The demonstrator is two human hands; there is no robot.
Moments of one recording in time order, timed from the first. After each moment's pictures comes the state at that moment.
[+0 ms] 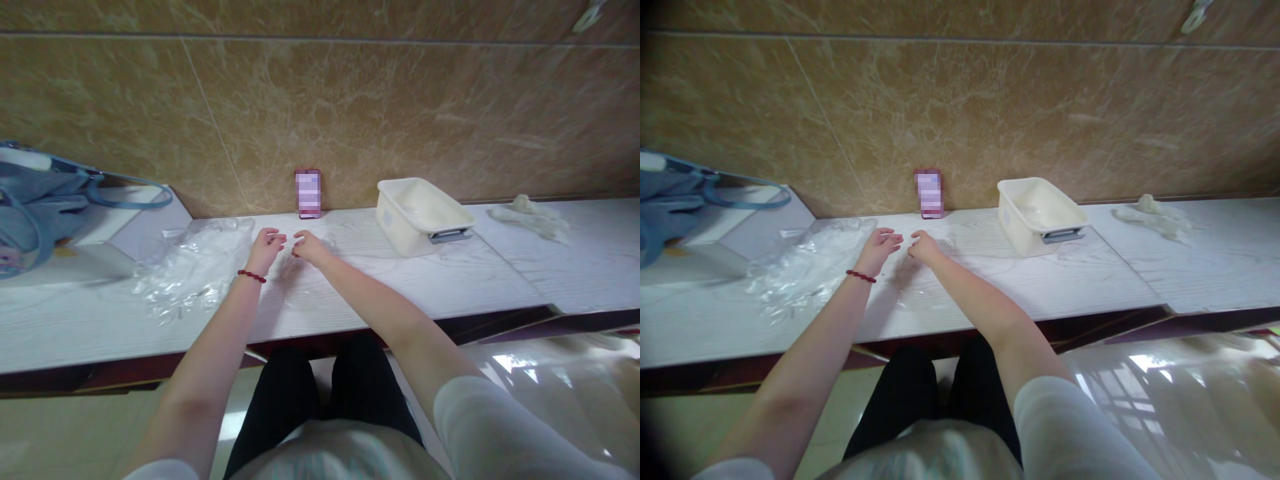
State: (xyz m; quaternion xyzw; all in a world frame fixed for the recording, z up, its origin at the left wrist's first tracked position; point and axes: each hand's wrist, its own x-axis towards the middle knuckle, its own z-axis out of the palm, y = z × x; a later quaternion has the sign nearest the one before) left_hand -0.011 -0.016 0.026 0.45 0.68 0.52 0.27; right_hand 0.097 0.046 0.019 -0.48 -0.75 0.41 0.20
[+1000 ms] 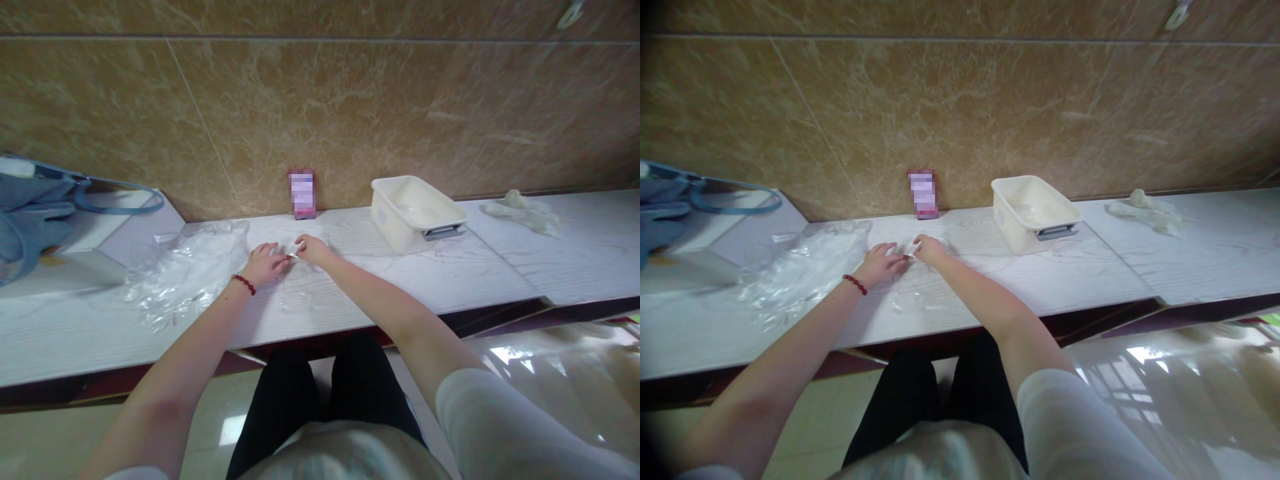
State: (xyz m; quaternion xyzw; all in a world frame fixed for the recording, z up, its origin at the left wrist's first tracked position) left_hand -0.035 -0.029 0.001 0.74 0.67 0.09 -0.03; right_hand 0.121 0.060 0.005 -0.43 -0.84 0.28 0.18
